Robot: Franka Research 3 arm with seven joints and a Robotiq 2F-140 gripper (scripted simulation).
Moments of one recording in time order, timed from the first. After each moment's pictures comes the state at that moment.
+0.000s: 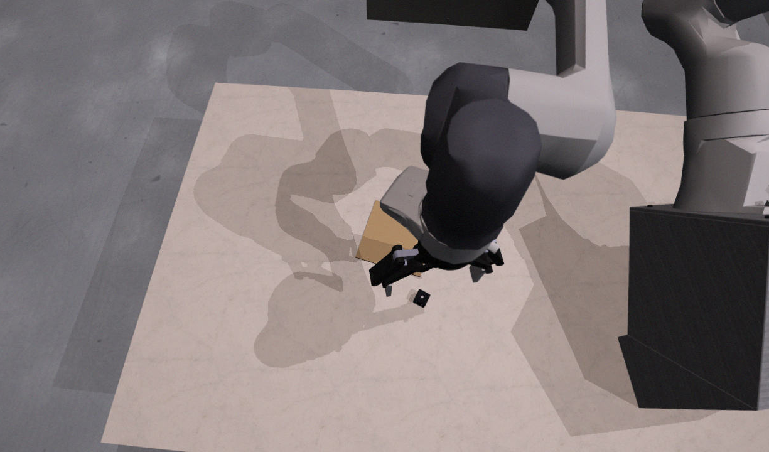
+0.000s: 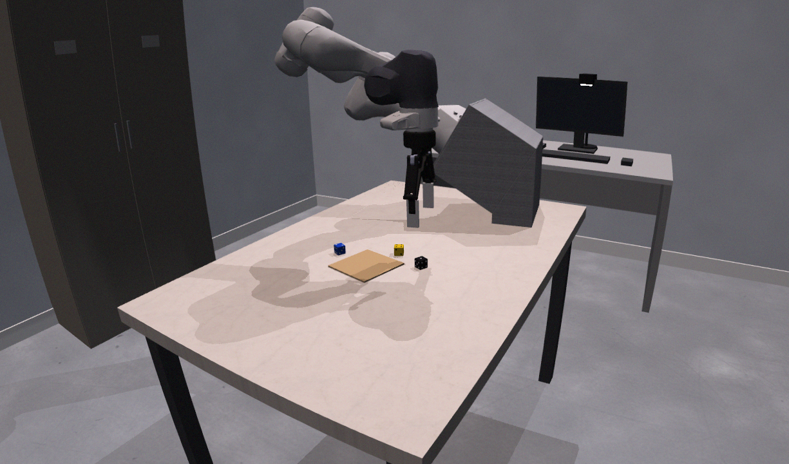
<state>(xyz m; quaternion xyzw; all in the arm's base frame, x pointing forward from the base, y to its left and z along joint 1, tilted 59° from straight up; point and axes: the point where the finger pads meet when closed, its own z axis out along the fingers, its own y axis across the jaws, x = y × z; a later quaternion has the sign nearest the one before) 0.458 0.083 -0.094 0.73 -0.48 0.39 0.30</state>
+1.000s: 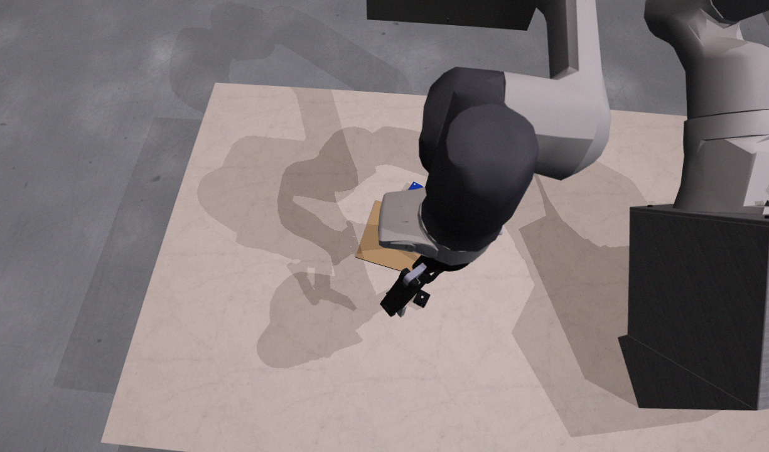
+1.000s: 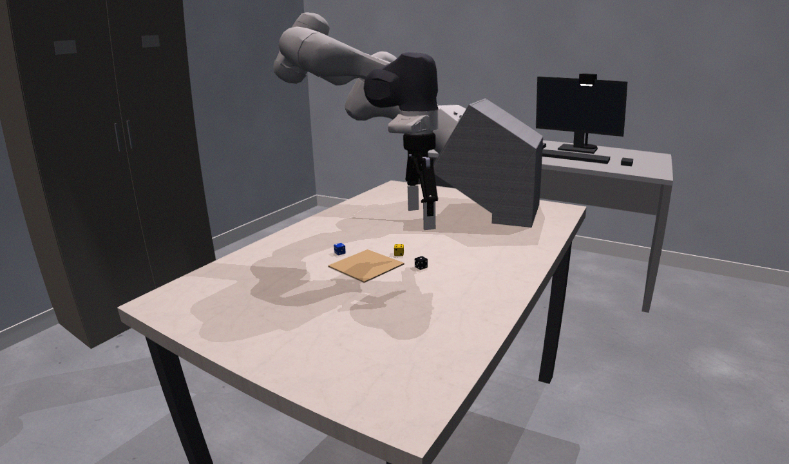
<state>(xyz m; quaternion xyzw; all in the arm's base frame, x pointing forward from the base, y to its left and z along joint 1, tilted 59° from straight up) 0.459 0.077 -0.096 0.83 -0.27 0.30 0.39</state>
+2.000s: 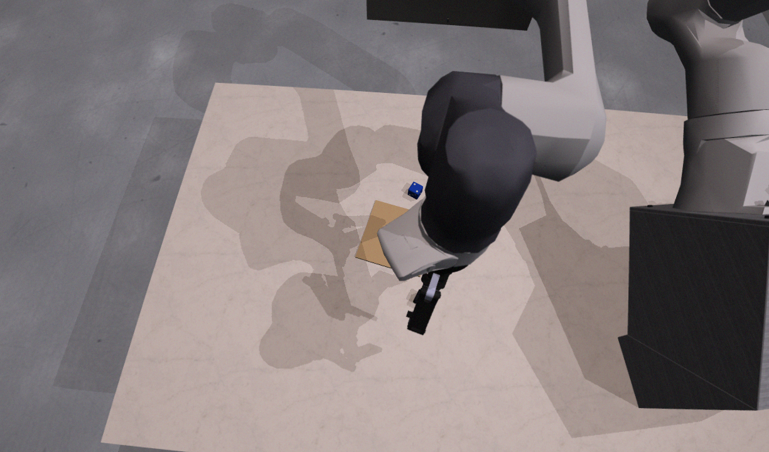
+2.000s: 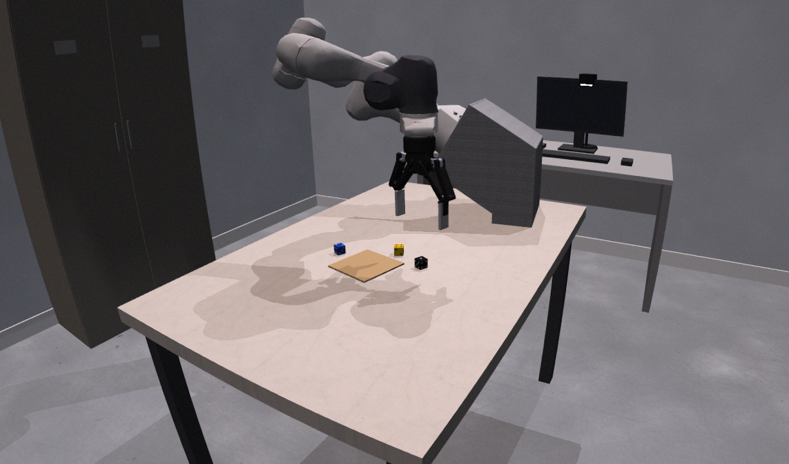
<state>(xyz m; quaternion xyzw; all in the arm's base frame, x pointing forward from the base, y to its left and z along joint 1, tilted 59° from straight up) 0.461 0.072 -0.099 0.87 -0.05 0.19 0.46</state>
